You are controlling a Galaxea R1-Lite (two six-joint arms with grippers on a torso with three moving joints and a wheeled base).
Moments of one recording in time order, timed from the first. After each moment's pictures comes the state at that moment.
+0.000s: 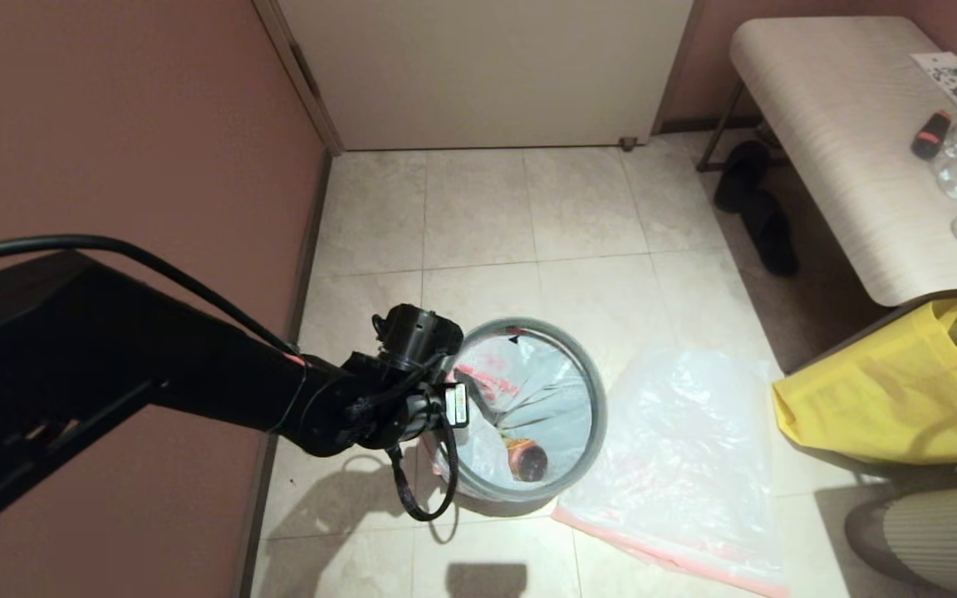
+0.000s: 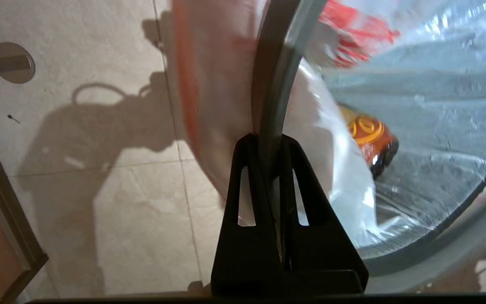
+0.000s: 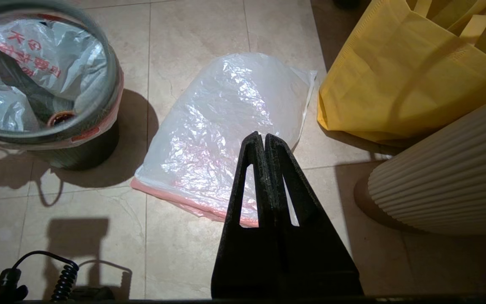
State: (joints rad) left arm -0.57 2.04 -1.11 -0.17 0.36 -0.39; right arm 0.00 0.00 0.00 -0.02 -0.01 0.02
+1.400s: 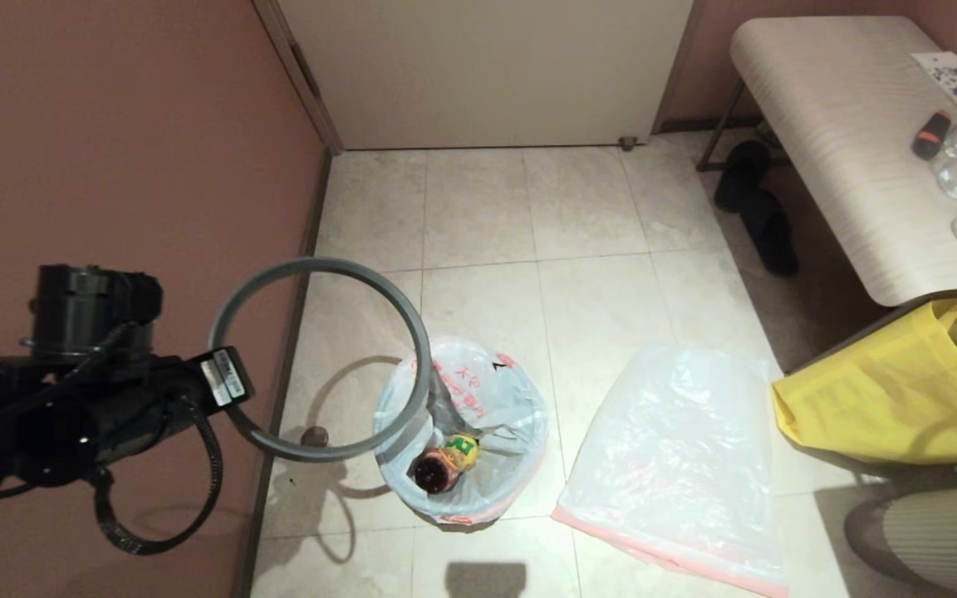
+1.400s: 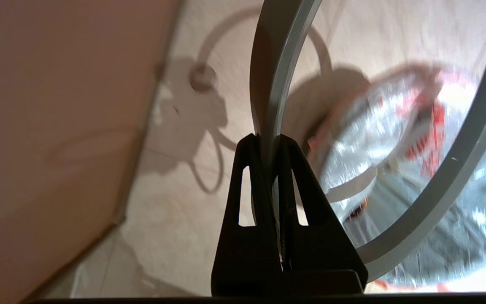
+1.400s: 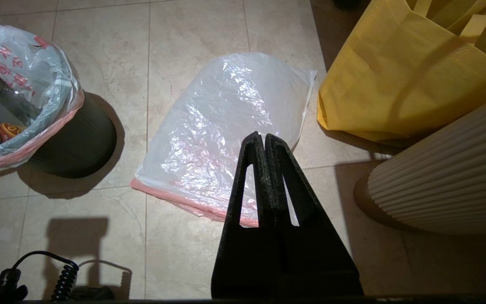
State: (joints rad) left arm -0.19 1.44 -0.72 -0.18 0.41 -0.44; right arm 0.00 0.00 0.00 -0.02 -0.01 0.02
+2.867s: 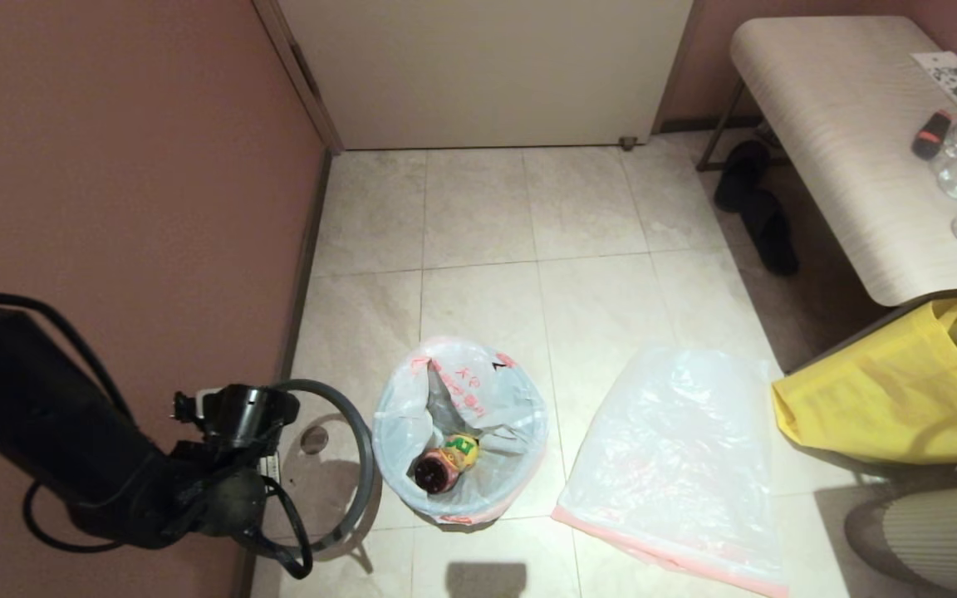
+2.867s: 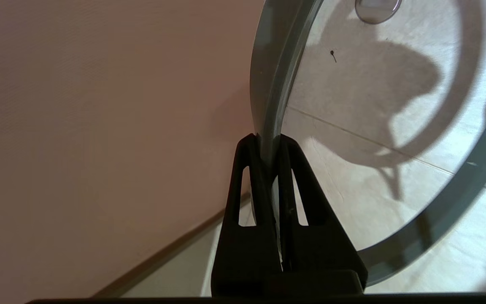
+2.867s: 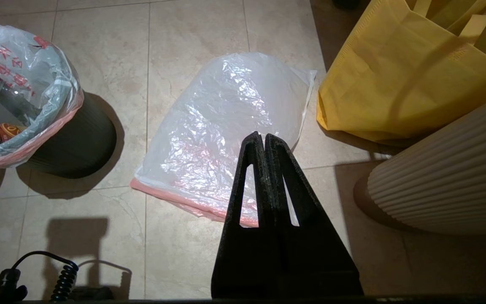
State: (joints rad) left arm -0.17 2.00 -0.58 -0.53 0.78 -0.30; right arm 0.00 0.00 0.00 -0.02 -0.01 0.02
